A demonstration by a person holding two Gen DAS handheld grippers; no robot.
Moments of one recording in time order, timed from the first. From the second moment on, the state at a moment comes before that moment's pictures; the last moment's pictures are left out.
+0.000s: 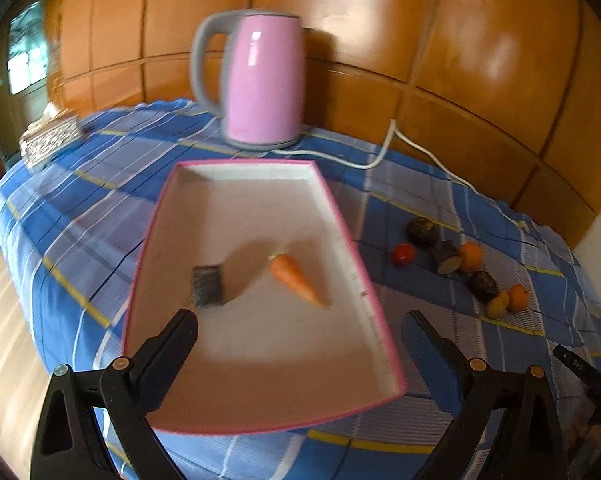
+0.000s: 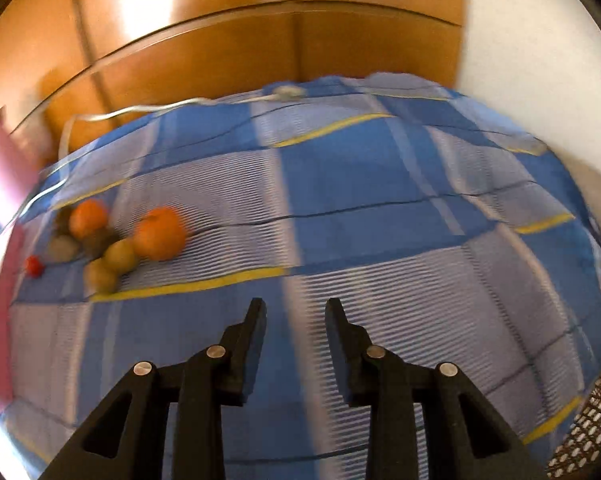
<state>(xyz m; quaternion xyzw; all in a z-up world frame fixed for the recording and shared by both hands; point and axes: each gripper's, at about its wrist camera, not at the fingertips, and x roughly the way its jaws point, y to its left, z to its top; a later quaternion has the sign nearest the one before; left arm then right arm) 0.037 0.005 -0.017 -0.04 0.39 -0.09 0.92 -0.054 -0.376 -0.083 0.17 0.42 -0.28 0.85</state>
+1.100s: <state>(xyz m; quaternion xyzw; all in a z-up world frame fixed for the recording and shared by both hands) 0.152 -0.134 -0.058 0.06 0.49 -0.19 0.85 -0.081 -0.417 -0.101 0.17 0.36 -0.37 0.84</state>
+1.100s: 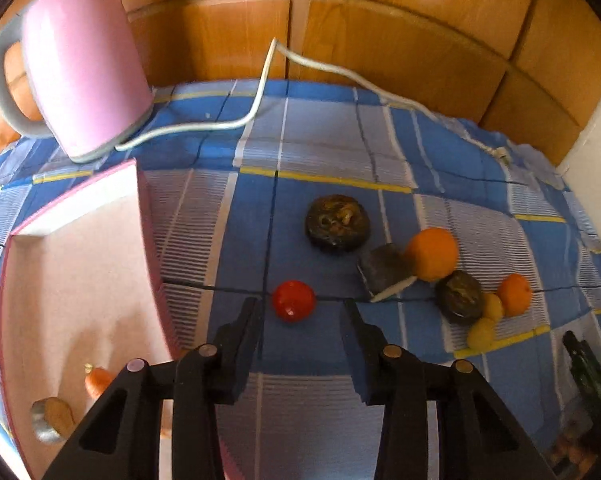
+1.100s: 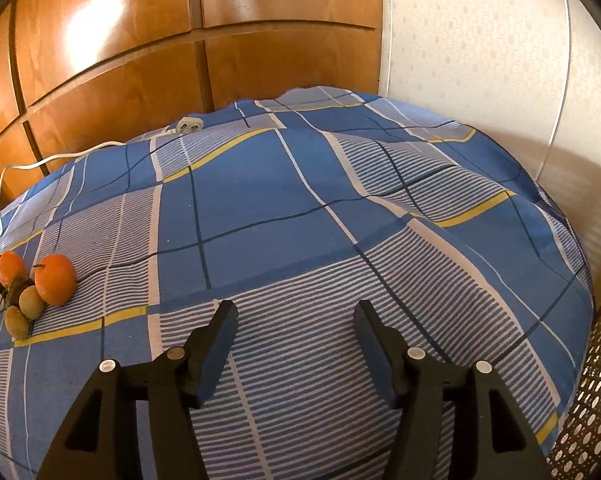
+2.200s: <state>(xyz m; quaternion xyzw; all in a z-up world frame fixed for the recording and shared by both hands) 0.126 0.021 -0.018 -0.10 0.40 -0.04 0.91 -0.081 -0.415 -0.101 0.16 0.36 -0.37 0.84</state>
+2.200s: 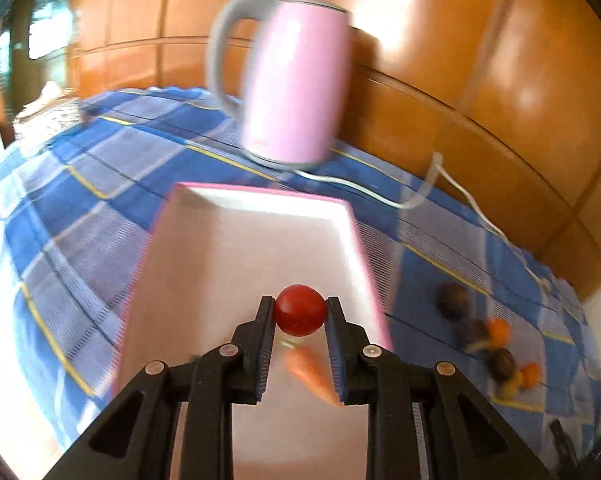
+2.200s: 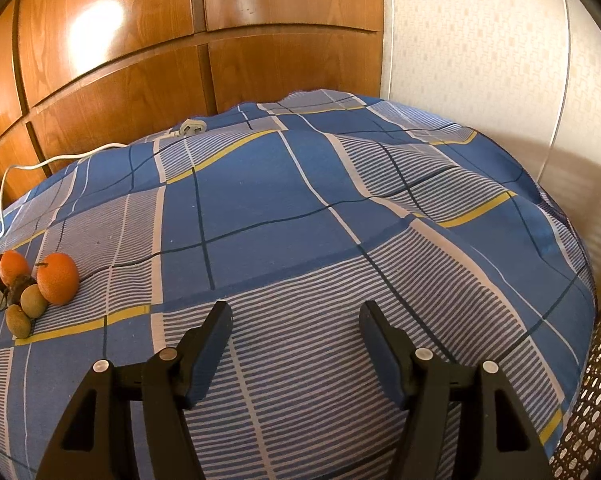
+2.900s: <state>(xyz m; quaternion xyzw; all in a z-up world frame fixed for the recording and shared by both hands) 0.124 0.064 -0.026 -0.11 0.39 0.02 0.91 -0.080 -0.413 -0.101 0.15 0.36 -0.37 0.84</state>
